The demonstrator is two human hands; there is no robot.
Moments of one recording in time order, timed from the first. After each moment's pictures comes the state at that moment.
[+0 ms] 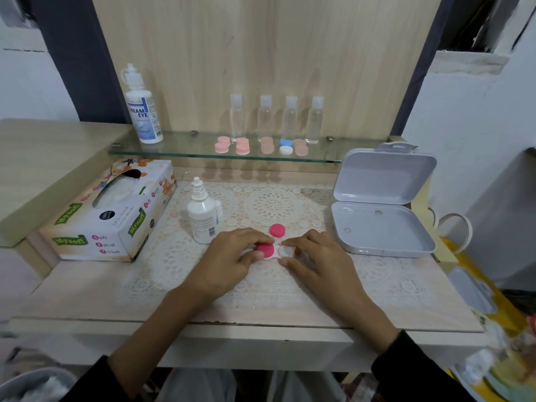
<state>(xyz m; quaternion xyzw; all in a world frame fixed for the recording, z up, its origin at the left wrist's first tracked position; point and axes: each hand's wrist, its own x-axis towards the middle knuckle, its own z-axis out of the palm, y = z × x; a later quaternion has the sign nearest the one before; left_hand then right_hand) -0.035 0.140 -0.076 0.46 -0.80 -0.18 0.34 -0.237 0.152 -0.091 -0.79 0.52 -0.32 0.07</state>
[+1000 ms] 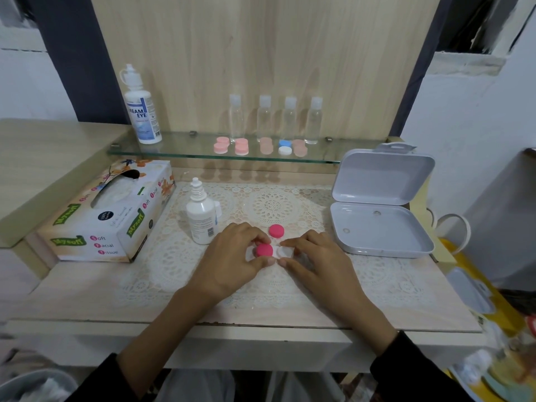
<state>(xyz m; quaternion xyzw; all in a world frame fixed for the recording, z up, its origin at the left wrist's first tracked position) -0.043 0.138 -0.078 0.52 -0.79 -0.12 0.31 -0.237 0.152 -0.090 -0.79 0.52 -0.31 0.06</state>
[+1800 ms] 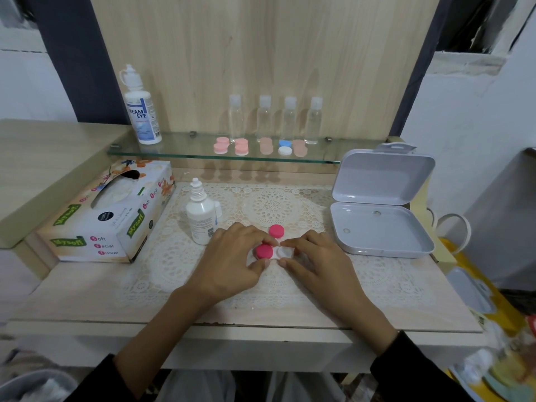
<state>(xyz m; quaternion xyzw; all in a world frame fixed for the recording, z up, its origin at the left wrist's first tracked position) -0.041 0.140 -0.076 0.50 -0.82 -0.09 0.27 -0.237 0.152 -0.091 -0.79 0.52 -0.32 0.06</state>
